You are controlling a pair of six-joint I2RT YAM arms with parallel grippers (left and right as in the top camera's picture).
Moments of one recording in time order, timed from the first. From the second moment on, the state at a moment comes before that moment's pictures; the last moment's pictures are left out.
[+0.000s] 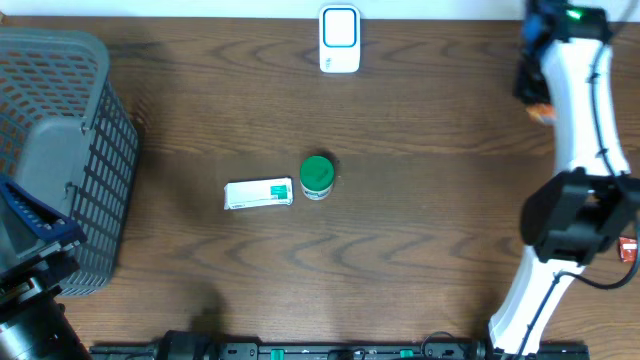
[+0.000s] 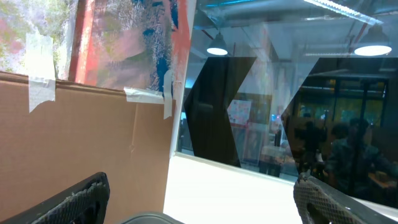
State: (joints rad) left arm -0.13 0.43 1.11 -0.16 -0.58 0.14; right arm -0.11 2.17 2.16 -1.41 0.52 0.22
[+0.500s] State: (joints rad) left arm -0.13 0.43 1.11 -0.16 -0.58 0.14; right arm -0.50 2.18 1.94 -1.34 0.31 0.30
